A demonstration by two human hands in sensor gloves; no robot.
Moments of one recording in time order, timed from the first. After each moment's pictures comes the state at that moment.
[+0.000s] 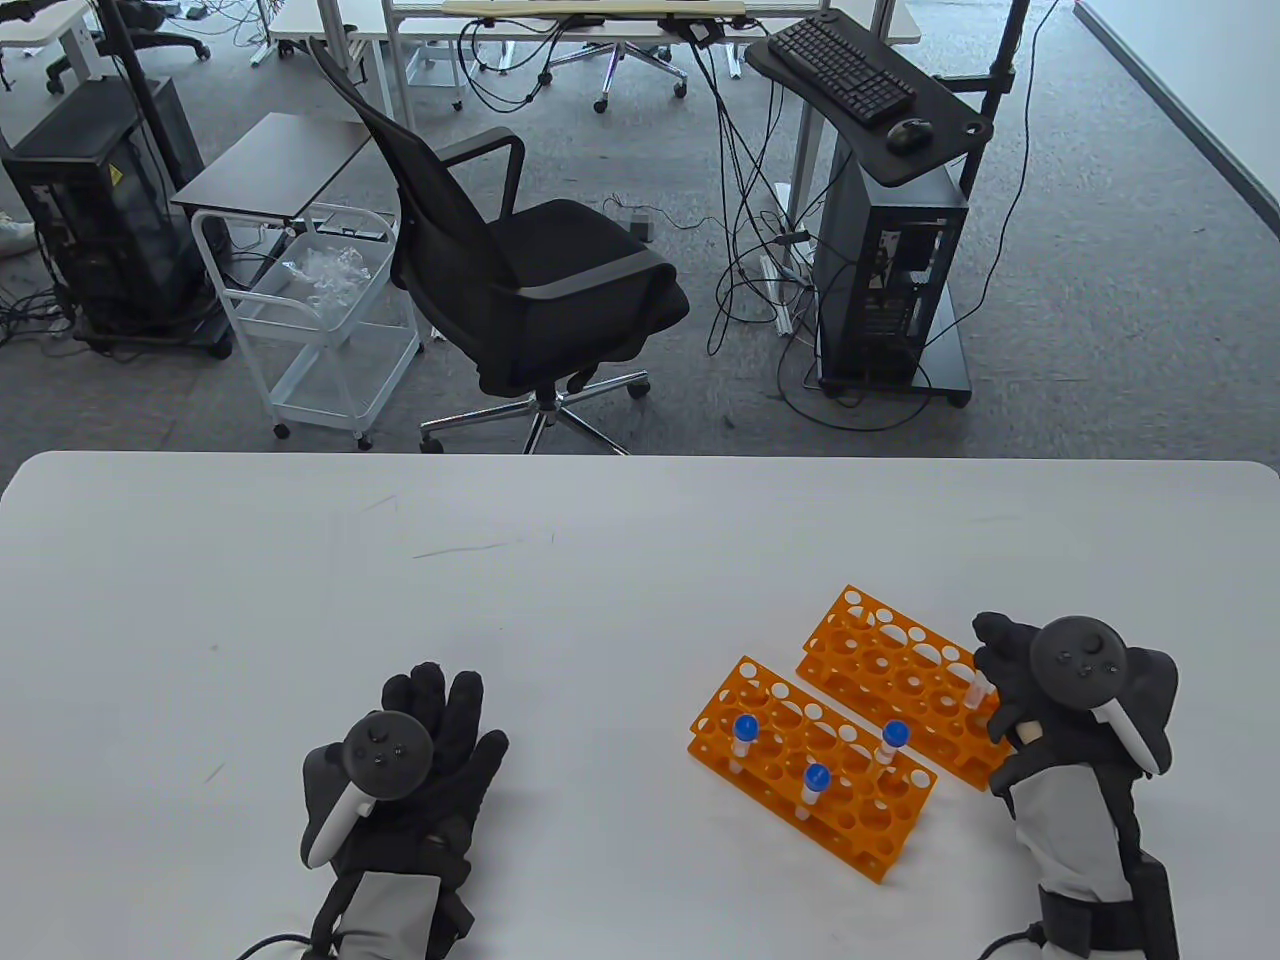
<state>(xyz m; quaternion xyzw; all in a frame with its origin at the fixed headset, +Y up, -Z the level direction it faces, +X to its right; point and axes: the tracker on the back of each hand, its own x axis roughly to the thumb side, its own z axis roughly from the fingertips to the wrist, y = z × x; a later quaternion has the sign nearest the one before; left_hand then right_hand) -0.233 -0.745 -0.333 -0.12 -0.01 0.32 0.94 0.334 -0.662 -0.395 -0.03 -0.11 0.97 0.19</state>
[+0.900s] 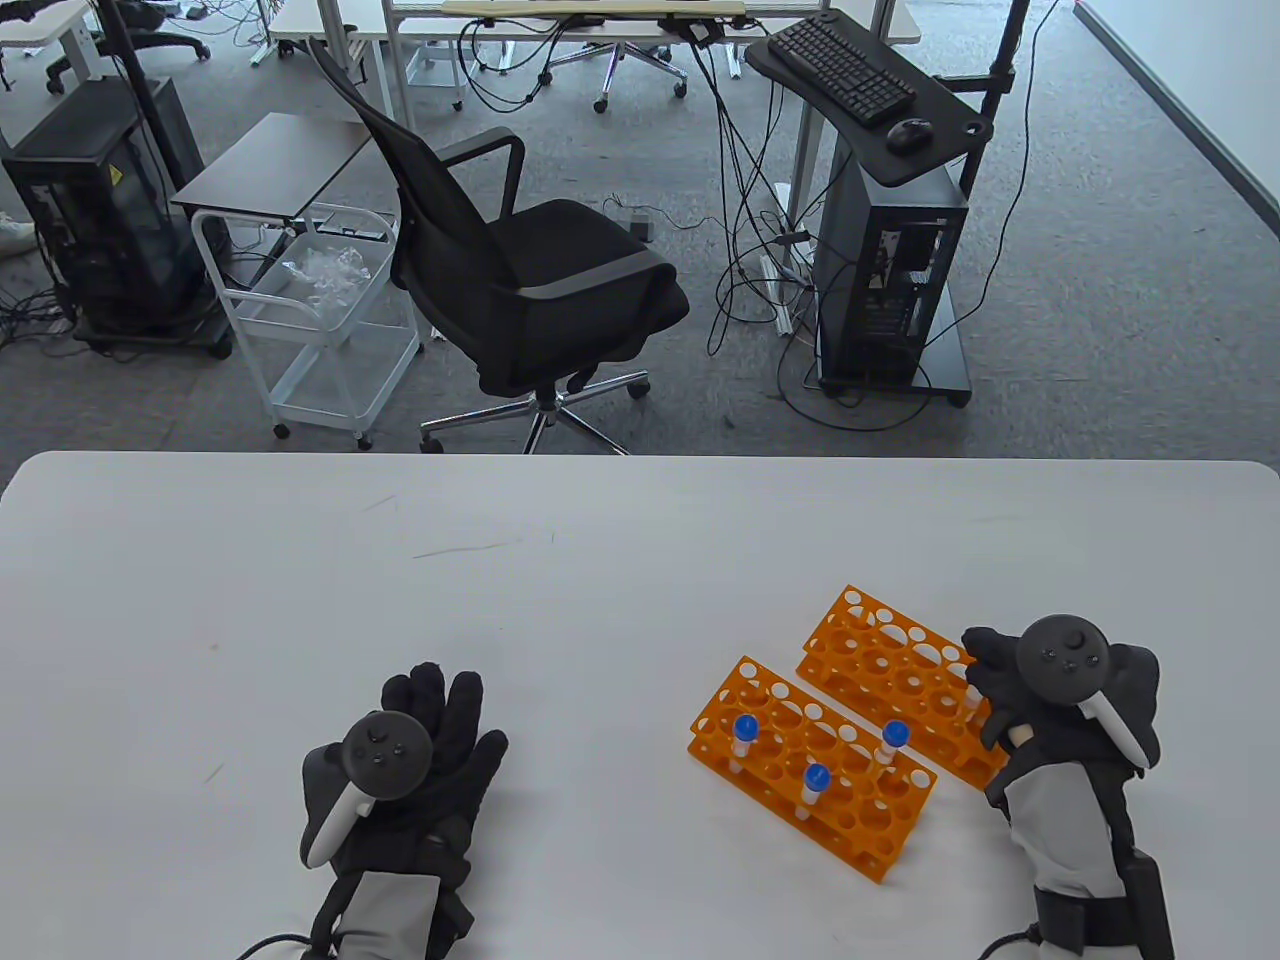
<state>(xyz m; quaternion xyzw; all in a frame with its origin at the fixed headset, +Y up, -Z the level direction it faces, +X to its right) -0.233 -0.745 -0.334 -0.12 -0.01 0.32 0.94 0.329 -0.669 -0.396 -0.03 -0.06 0.98 0.19</state>
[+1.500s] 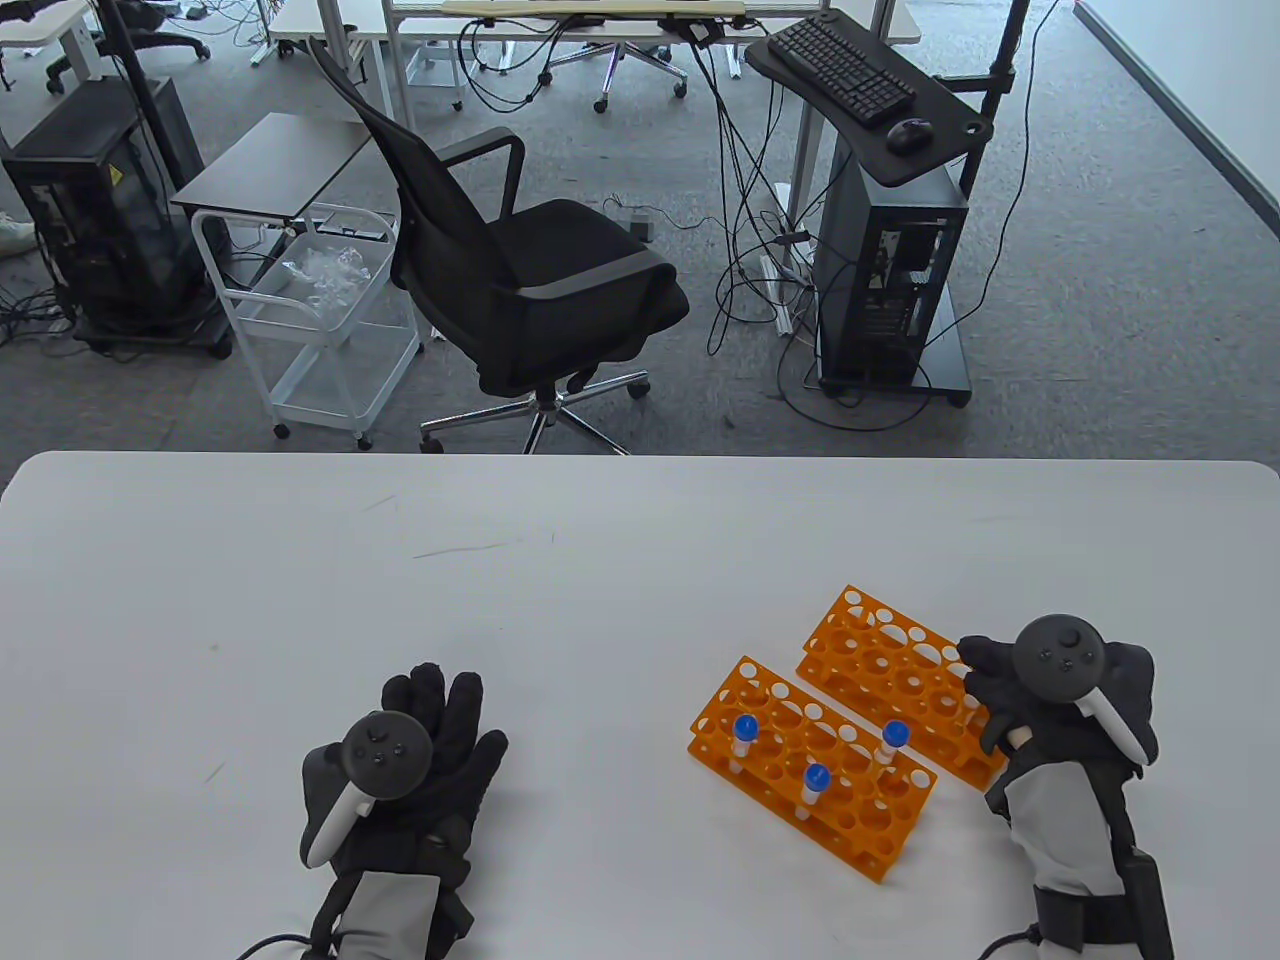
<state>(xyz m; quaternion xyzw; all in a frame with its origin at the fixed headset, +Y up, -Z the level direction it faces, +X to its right) -0.233 -0.745 -0.334 -0.12 -0.01 0.32 0.94 0.328 -0.673 -0.397 -0.03 -0.03 0.98 0.19</state>
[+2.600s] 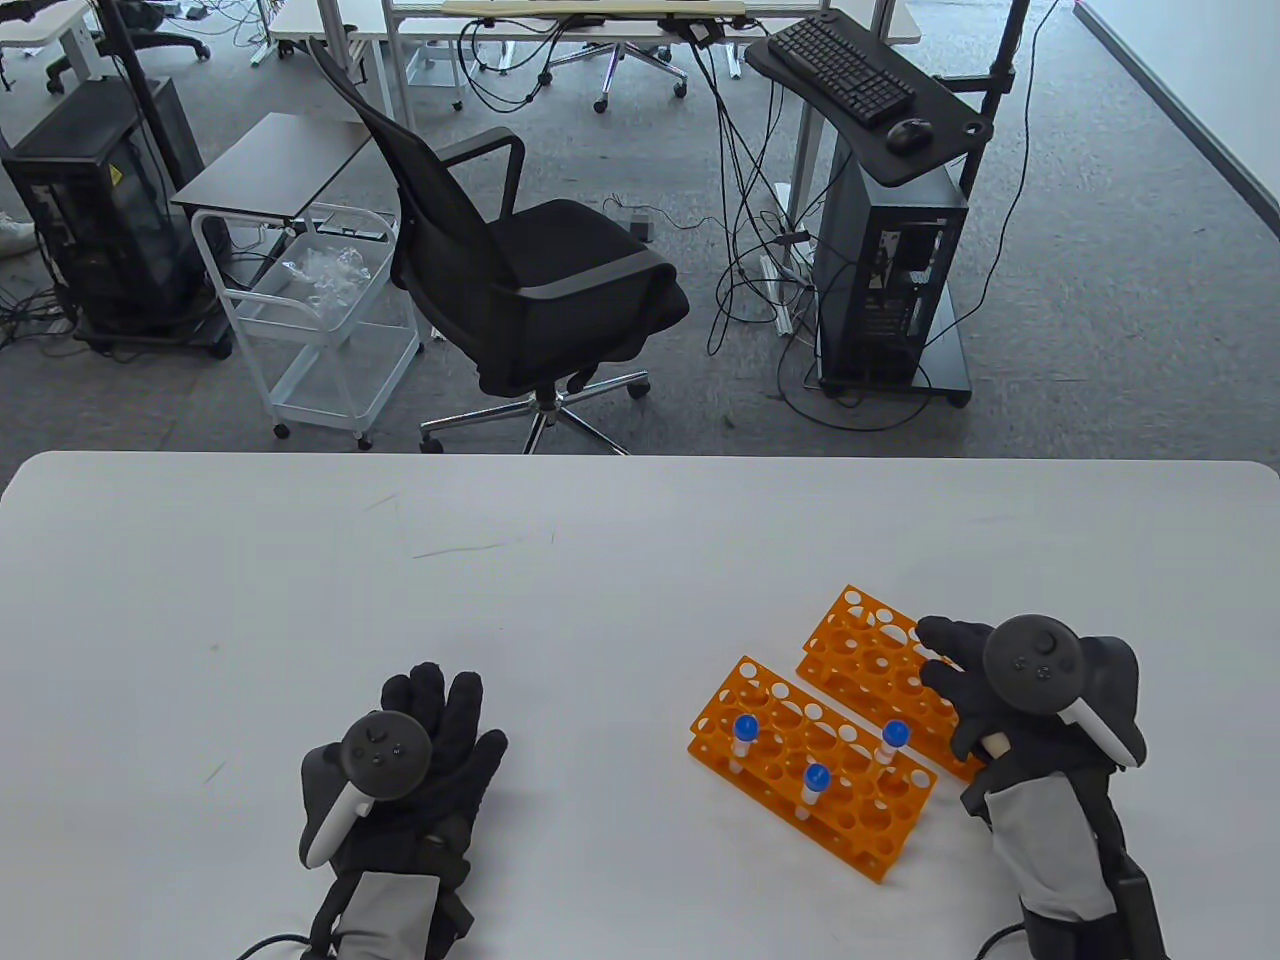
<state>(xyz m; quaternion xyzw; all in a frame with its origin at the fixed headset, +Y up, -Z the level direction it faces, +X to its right) -0.233 -0.745 -0.333 -0.12 -0.01 0.32 0.94 0.271 -0.616 -0.369 0.08 -0.07 0.98 0.18</state>
